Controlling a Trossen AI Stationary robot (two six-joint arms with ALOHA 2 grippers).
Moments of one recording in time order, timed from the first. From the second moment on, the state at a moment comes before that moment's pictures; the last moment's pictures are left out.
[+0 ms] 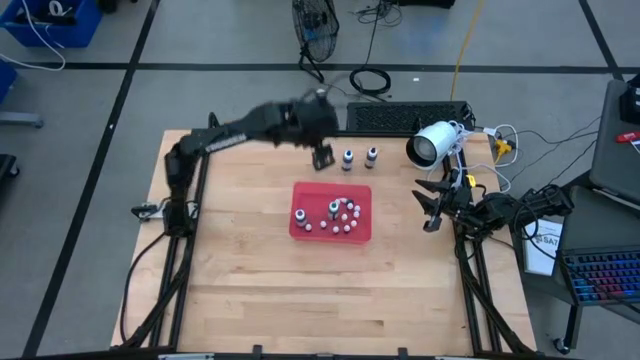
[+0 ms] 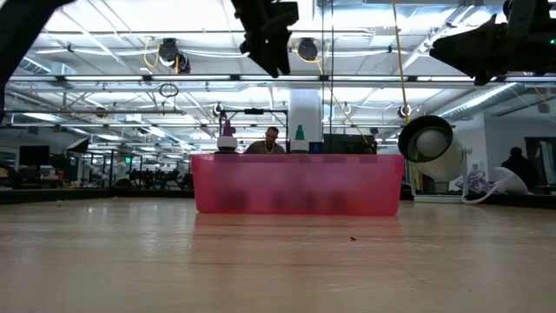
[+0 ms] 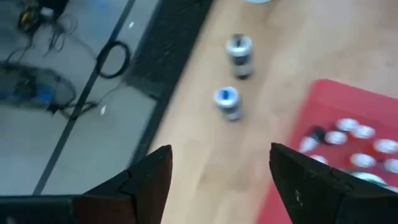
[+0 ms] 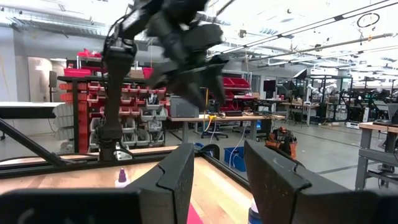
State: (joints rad) left arm 0.30 1.94 2.08 -1.06 -0.24 0.06; right arm 0.26 0.05 0.02 0.35 0.65 -0.22
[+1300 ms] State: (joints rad) left arm 0.42 2.42 2.29 -0.90 -0.02 0.26; right arm 0.26 0.05 0.02 0.34 0.65 -0.22
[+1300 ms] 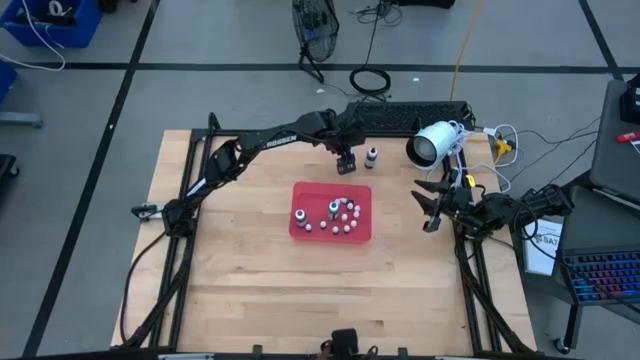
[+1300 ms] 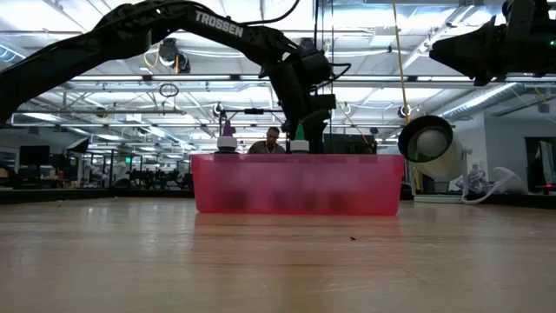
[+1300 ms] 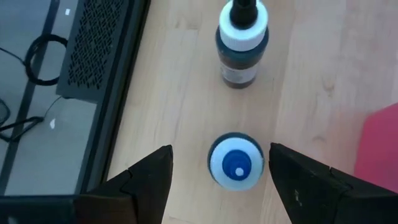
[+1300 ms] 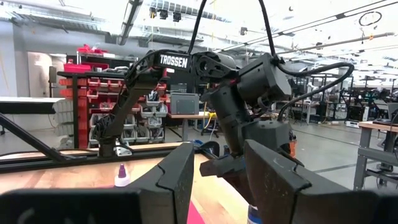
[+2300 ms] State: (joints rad) left arm 0.41 2.38 2.18 -0.83 -0.06 0.31; right arm 0.26 0.05 0.02 0.34 0.65 -0.22
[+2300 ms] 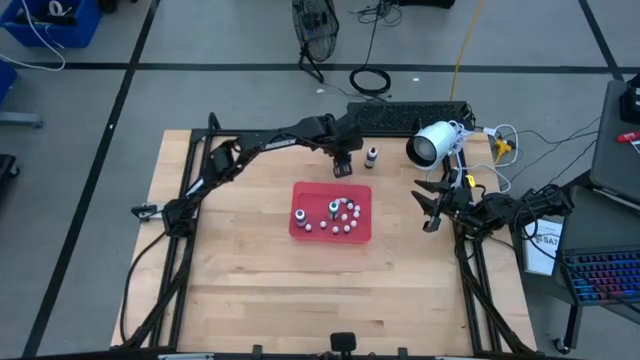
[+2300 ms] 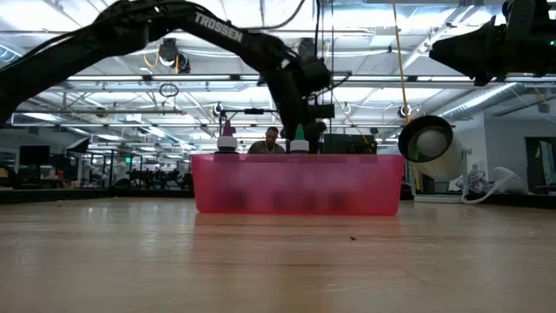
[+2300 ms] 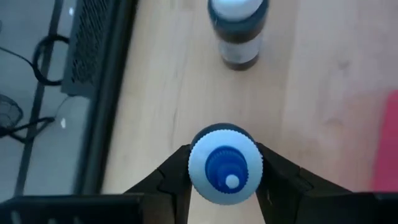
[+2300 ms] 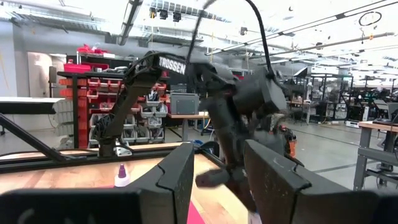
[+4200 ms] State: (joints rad) left arm 0.29 1.67 1.12 -0.51 0.02 0.01; right arm 0.26 0.05 0.02 0.34 0.65 -0.22
